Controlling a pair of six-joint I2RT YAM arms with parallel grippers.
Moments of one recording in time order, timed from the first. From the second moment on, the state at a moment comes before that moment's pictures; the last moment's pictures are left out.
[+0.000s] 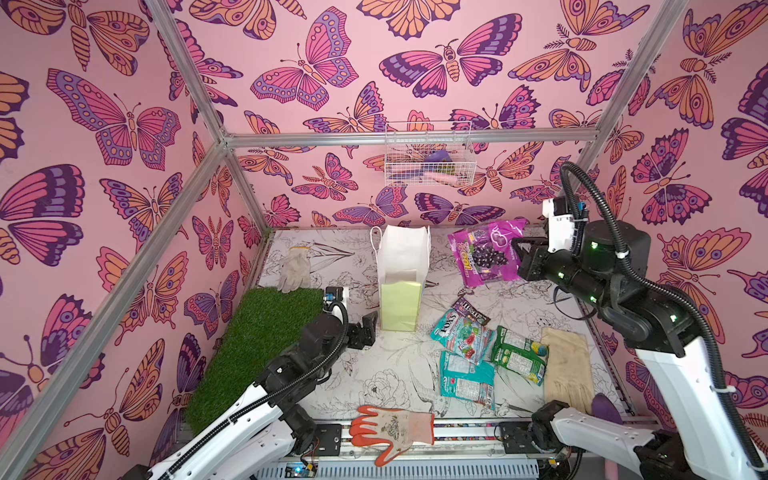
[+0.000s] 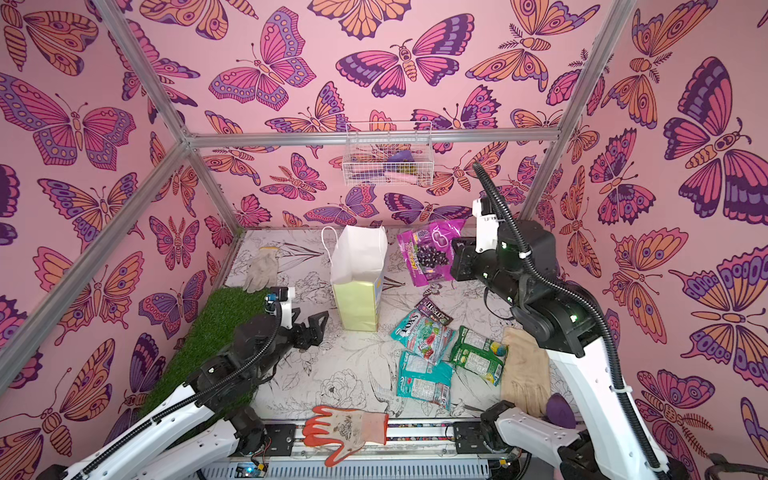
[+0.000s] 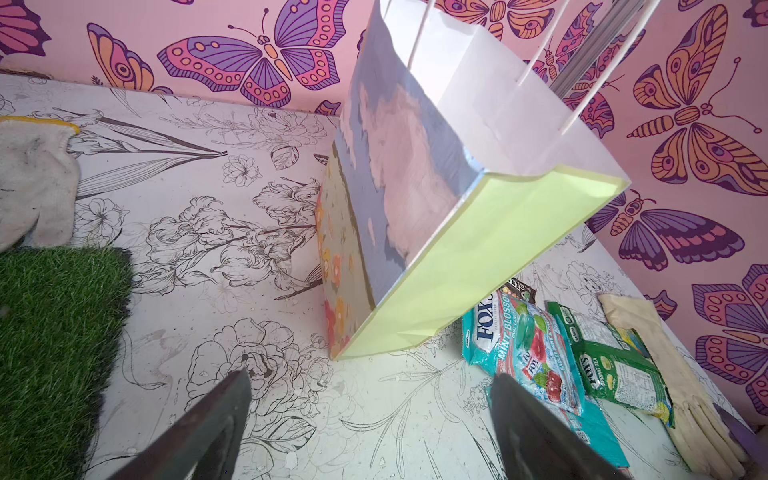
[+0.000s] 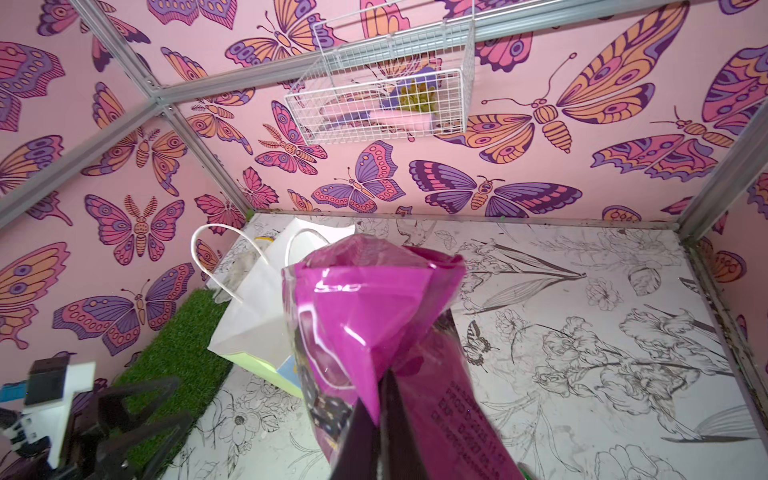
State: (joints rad) left arm -0.73 0.69 0.64 -0.37 -0.26 -0.46; right arm 0.49 1.10 1.70 -0.94 0.06 0.32
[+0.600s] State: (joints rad) left arm -0.73 0.69 0.64 -0.37 -0.26 -0.48; right arm 0.49 1.21 1.83 -0.88 -0.13 0.43
